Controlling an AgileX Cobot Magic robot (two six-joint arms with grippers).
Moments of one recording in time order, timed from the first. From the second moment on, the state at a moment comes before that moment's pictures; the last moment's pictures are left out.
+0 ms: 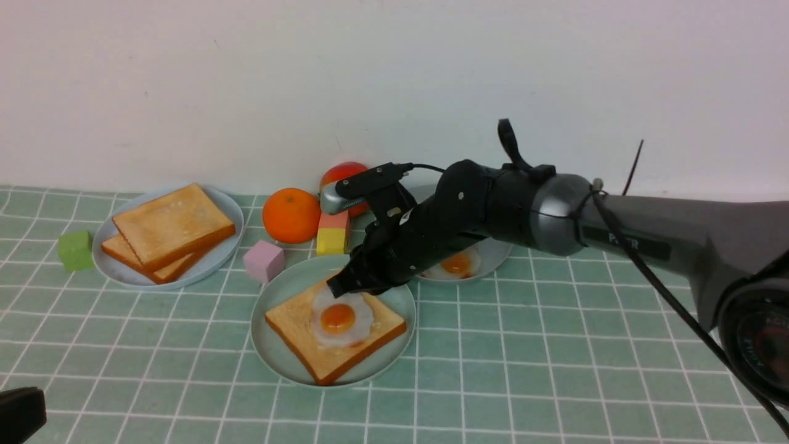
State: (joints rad) right arm 0.58 2.24 -1.72 0.59 0.49 -0.52; left arm -0.60 0.33 -0.51 0.25 0.67 -0.48
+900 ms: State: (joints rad) right arm 0.56 1.71 -1.71 0.31 1.08 -0.26; left arm -0.60 0.87 -0.58 0.22 0.58 -0.49
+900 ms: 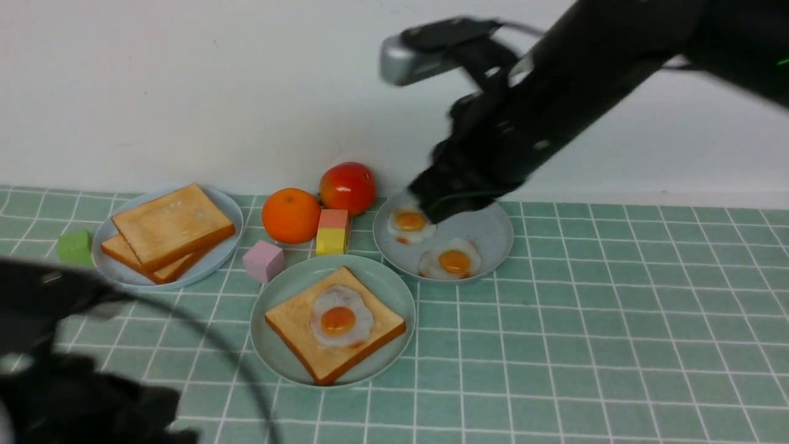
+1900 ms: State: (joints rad) right arm 0.56 0.92 -1.07 0.13 1.04 -0.03; left arm 0.05 2.03 -1.57 -0.04 0.73 0.71
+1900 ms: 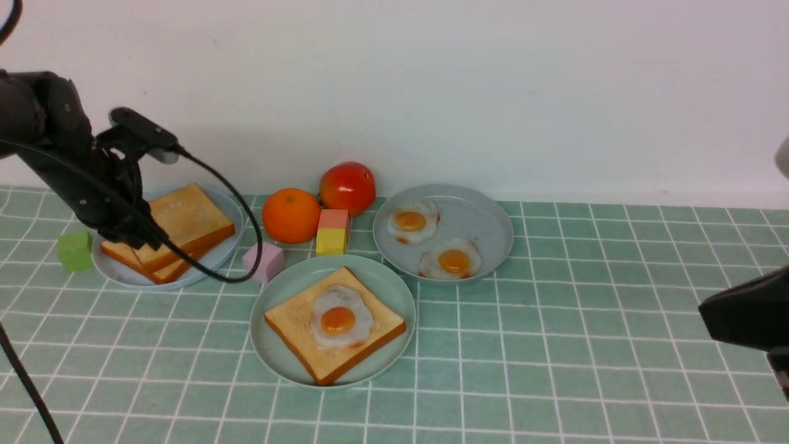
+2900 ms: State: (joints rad) right arm 0.56 0.92 -1.07 0.17 0.98 -0.03; left arm 0.04 2.08 -1.59 -0.09 0.63 0.78
